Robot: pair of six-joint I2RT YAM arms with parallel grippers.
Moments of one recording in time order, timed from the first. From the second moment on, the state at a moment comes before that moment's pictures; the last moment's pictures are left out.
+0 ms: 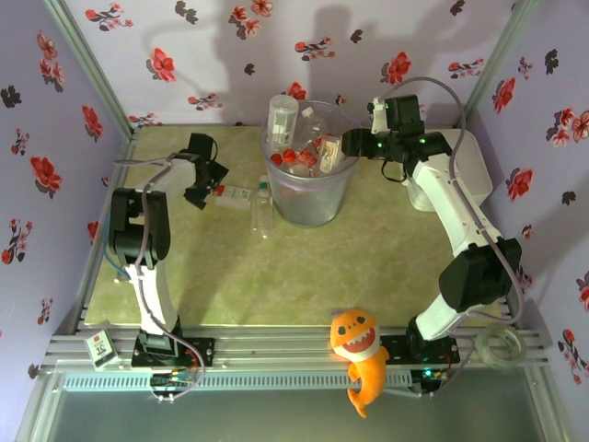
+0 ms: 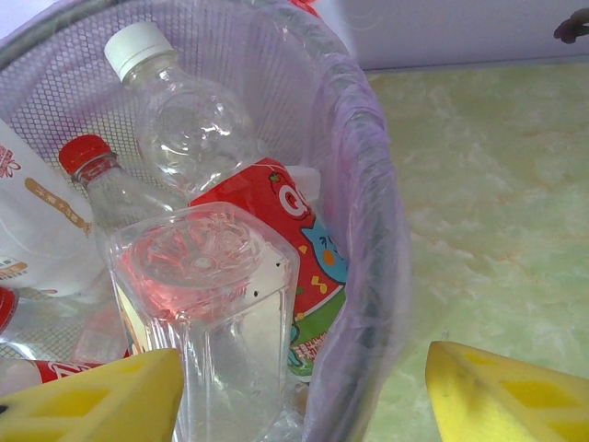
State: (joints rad) left arm -0.18 2.02 1.49 -0.62 -0.08 -1.15; right arm 0.27 1.62 1.65 -0.74 -0.24 0.25
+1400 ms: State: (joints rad) left arm -0.14 1.66 1.44 -0.64 -0.10 -1.07; right arm 0.31 1.60 1.68 -0.72 -0.27 0.16
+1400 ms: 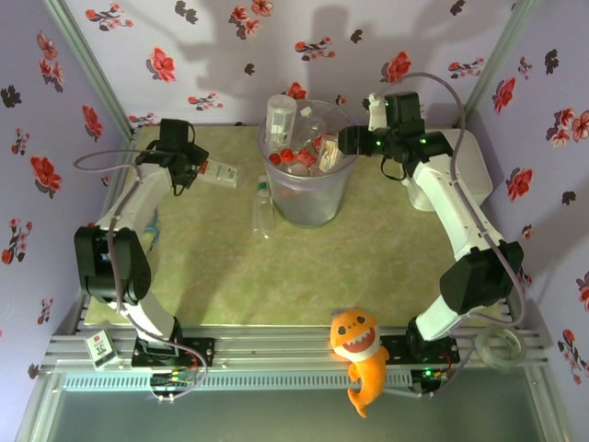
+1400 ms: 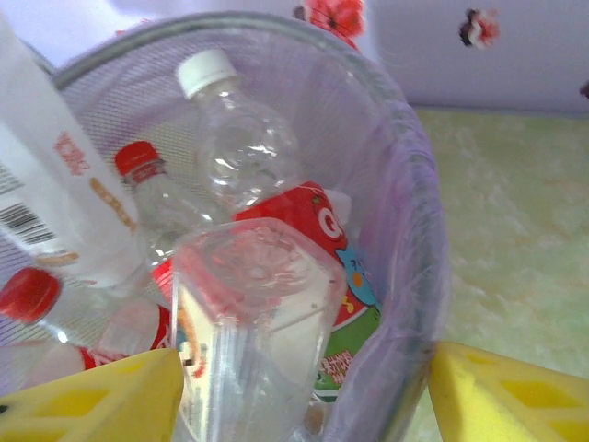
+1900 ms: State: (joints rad) left arm -0.19 1.41 1.58 -0.83 -0.03 -0.74; right arm 0.52 1.68 1.96 -0.81 -0.38 -0.03
